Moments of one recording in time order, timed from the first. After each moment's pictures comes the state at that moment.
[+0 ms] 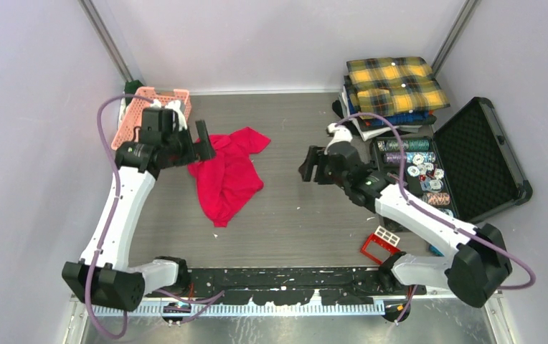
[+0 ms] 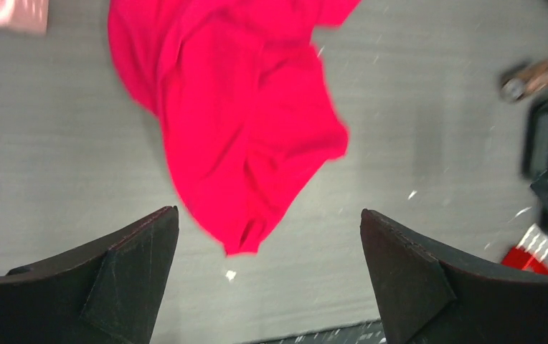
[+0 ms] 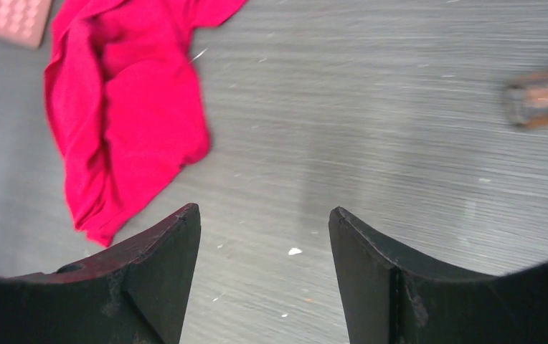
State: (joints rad) left arm -0.16 1.21 1.37 -0.89 0.10 -0.34; right arm 0.63 1.18 0.84 -0.21 0.18 0.54
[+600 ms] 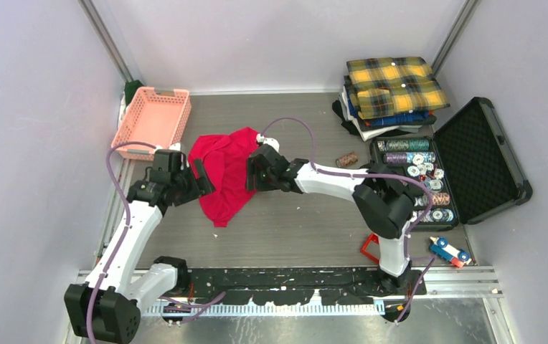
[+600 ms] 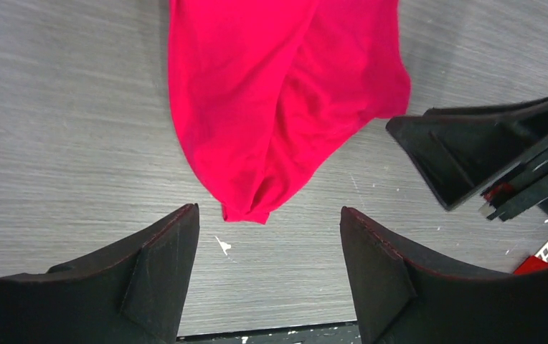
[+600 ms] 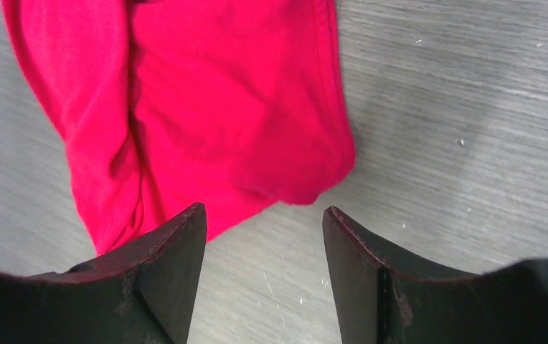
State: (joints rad) left arm -0.16 0.98 0.89 -0.78 0.07 -0.49; right arm 0.90 1.89 1.29 -0.20 0.12 0.69
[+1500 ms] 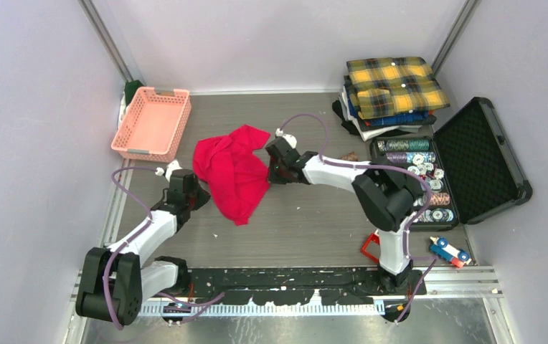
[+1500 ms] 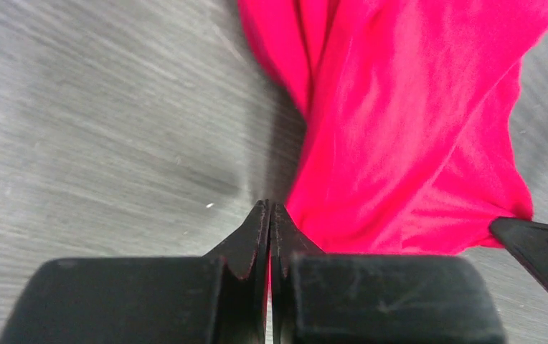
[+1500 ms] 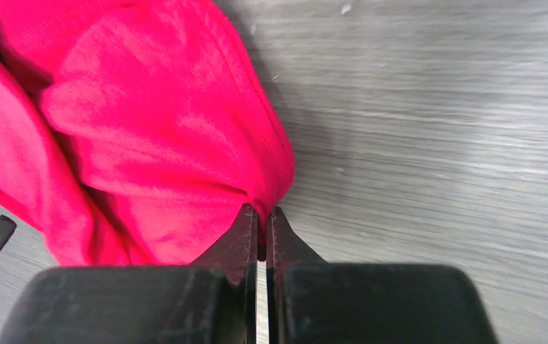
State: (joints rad) left arm -0.18 1.10 0.41 -0.07 -0.13 -0.76; right arm 0.79 1.99 1.30 -0.19 0.11 0.78
